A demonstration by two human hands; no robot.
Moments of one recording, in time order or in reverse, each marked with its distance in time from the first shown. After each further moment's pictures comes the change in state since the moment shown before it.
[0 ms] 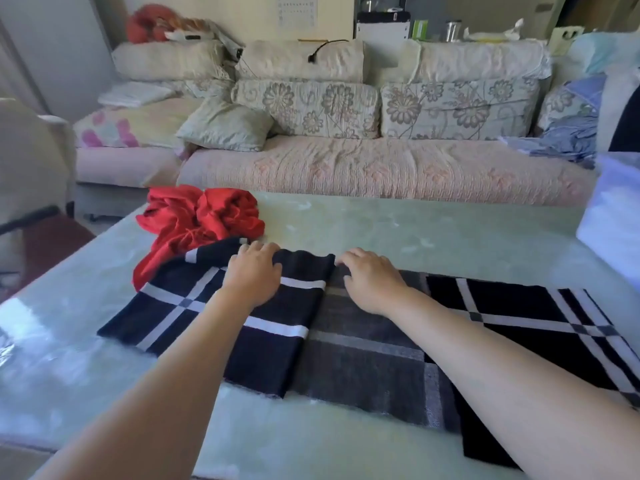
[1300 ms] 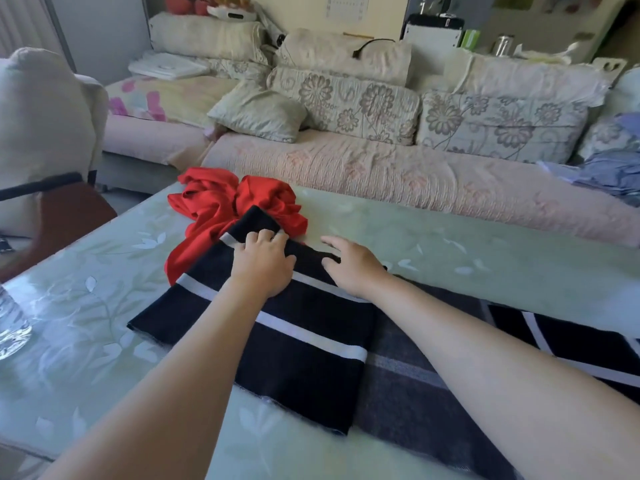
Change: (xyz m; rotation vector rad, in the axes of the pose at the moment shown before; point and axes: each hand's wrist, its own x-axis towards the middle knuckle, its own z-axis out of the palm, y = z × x) left_hand 0.028 -0.087 -0.001 0.083 -0.017 -0.108; right_hand 0.104 -0.098 0.037 0.398 -0.044 0.084
